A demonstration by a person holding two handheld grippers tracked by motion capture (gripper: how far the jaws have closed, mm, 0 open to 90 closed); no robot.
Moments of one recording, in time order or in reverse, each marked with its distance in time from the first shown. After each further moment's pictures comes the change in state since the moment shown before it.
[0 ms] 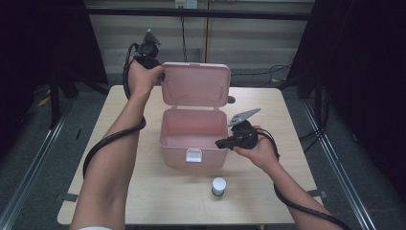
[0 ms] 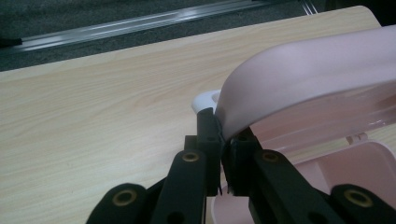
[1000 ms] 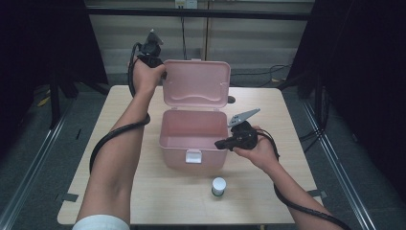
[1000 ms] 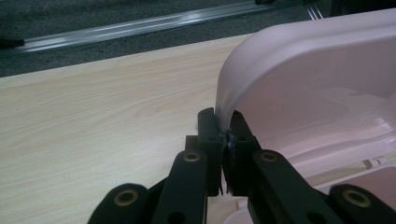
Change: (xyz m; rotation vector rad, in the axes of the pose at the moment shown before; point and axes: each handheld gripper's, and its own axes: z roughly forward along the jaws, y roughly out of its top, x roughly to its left) left arm 0.004 0.009 0.019 -0.006 0.011 -0.014; right arm 0.002 0.000 0.000 0.002 0.016 -0.008
